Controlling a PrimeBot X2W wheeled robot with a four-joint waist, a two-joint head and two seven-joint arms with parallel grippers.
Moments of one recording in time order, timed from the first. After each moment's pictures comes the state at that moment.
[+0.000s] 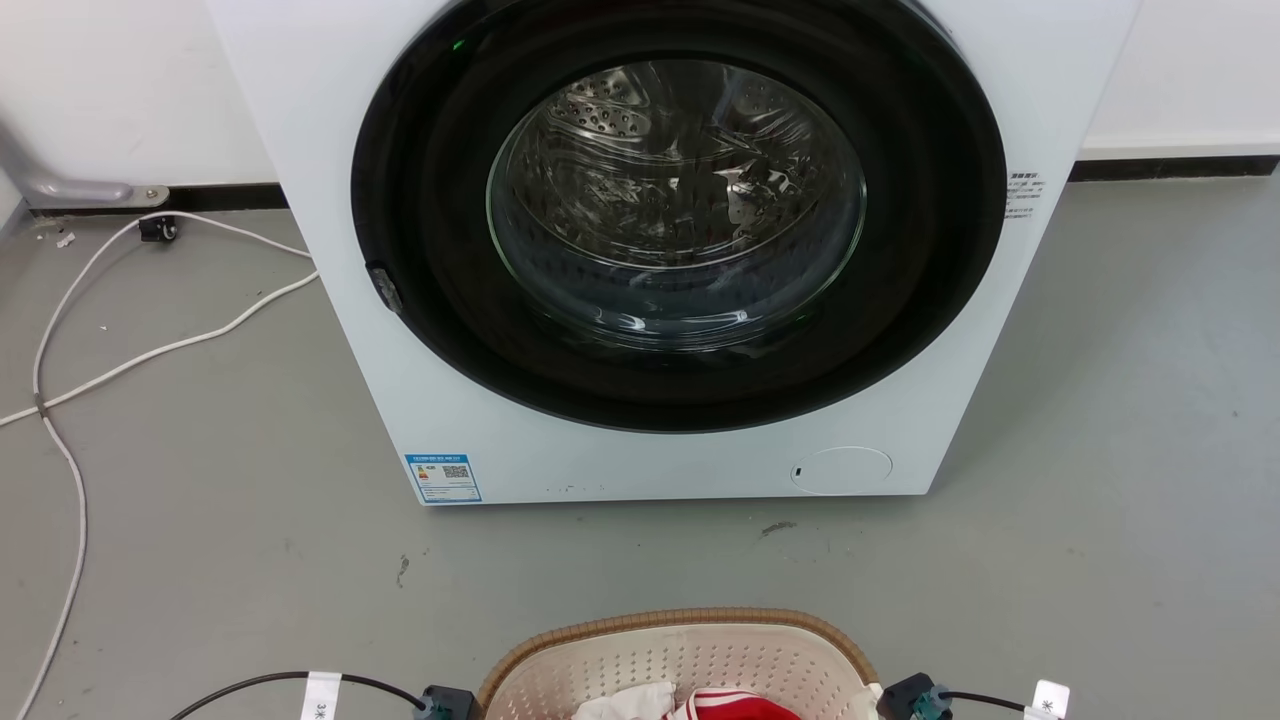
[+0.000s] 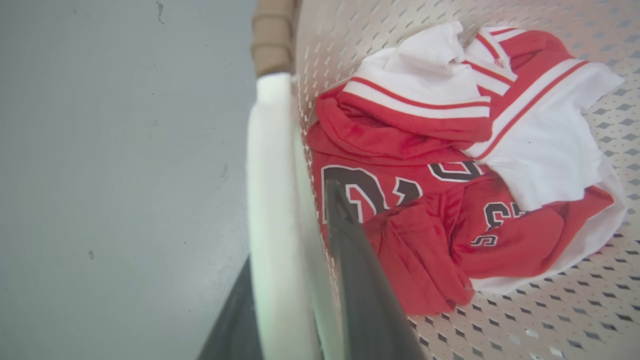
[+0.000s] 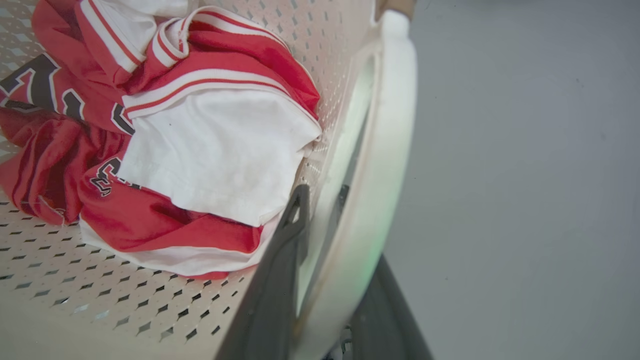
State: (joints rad) left arm -0.38 0.11 -0.87 1.29 -0.76 -0.12 -0.06; right arm -0.36 -0.05 0.66 1.29 0.33 0.13 -0.02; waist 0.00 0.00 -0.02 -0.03
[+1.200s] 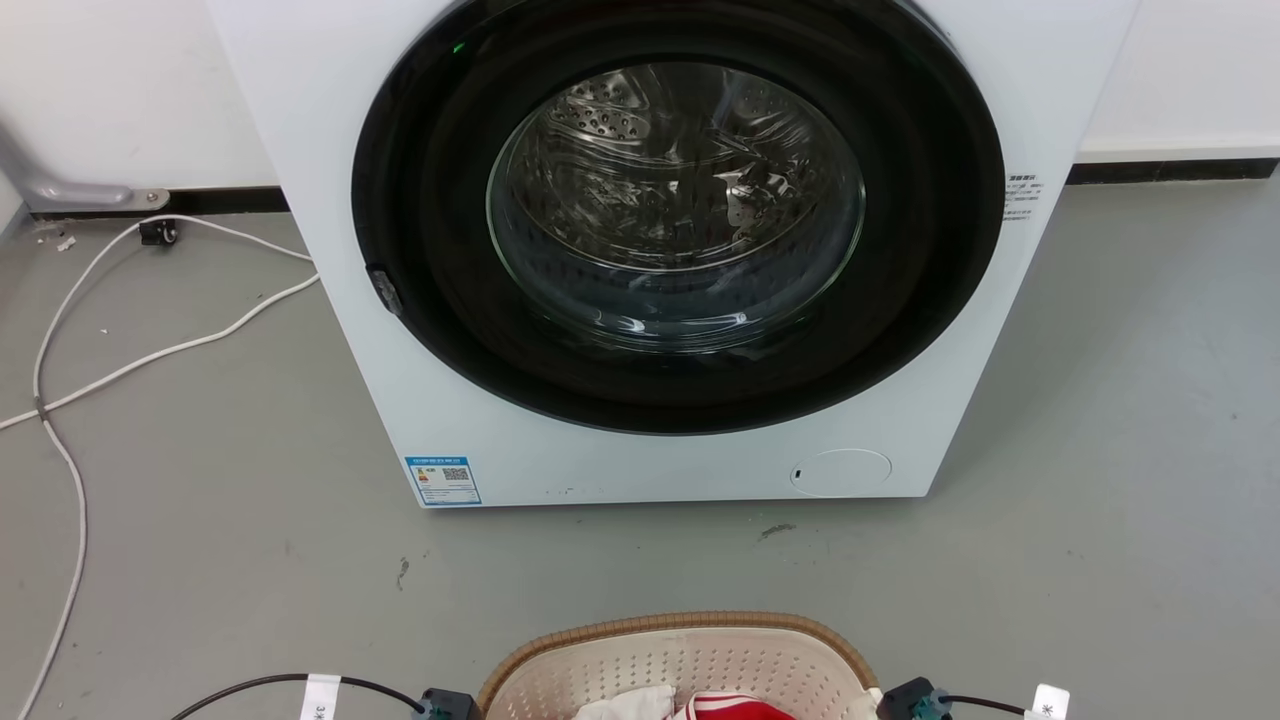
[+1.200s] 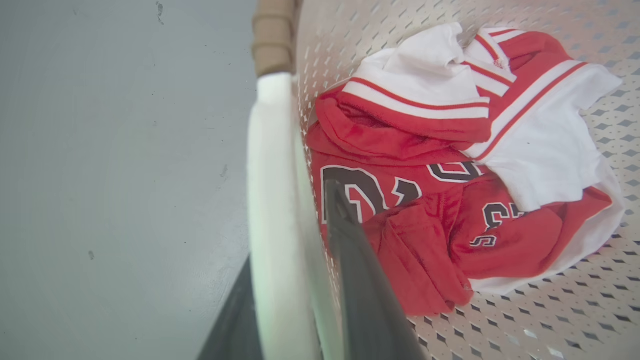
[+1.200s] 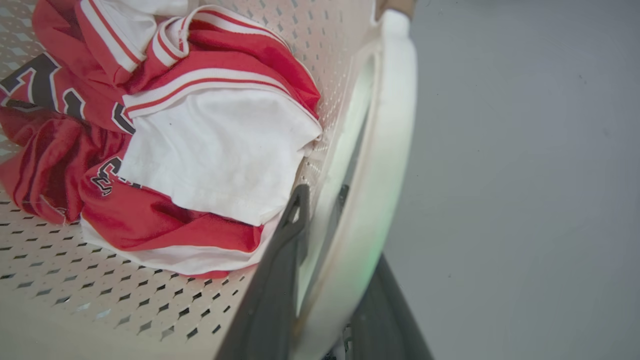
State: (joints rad) left arm -0.38 0.12 -0.91 1.29 -0.81 -0.12 -0.06; right arm -0.36 -0.05 0.67 1.29 0.35 0.13 -0.02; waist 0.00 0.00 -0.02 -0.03
